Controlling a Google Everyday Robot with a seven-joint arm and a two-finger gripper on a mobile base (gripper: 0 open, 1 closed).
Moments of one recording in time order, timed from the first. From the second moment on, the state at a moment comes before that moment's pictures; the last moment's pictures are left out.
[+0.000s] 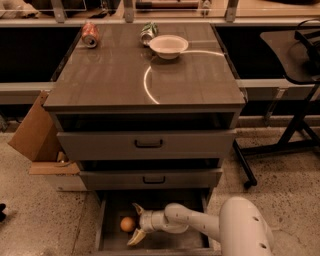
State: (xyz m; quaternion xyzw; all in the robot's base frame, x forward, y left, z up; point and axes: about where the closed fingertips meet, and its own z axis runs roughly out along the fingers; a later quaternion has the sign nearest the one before) arm 0.526 0.139 0.154 -0.60 0.62 0.32 0.39
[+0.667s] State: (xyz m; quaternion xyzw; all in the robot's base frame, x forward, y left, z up) arm 0.530 0.147 0.132 -0.60 0.62 0.31 0.39
